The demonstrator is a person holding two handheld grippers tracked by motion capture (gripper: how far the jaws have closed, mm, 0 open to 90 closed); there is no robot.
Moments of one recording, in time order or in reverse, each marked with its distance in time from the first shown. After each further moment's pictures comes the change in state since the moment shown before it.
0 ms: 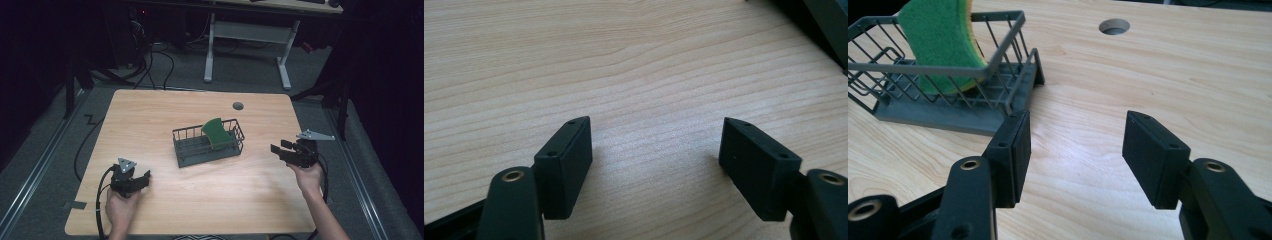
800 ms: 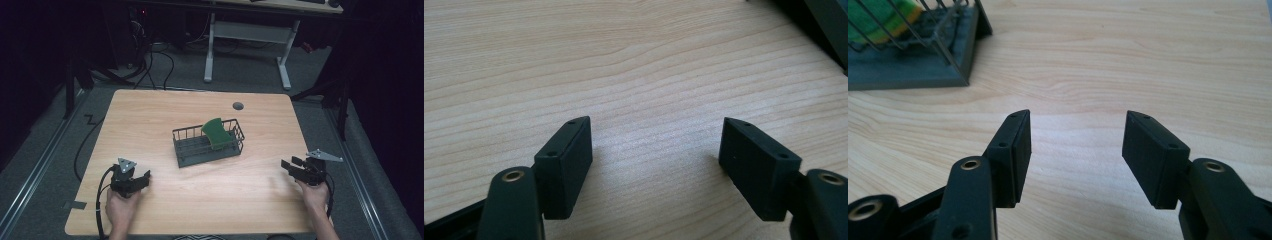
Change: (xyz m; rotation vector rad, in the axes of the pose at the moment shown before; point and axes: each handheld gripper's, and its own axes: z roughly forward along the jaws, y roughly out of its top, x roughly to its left) left arm 0.000 0.000 0.000 0.001 0.003 -0.002; right arm -0.027 -0.065 -0.005 0.014 -0.099 0.074
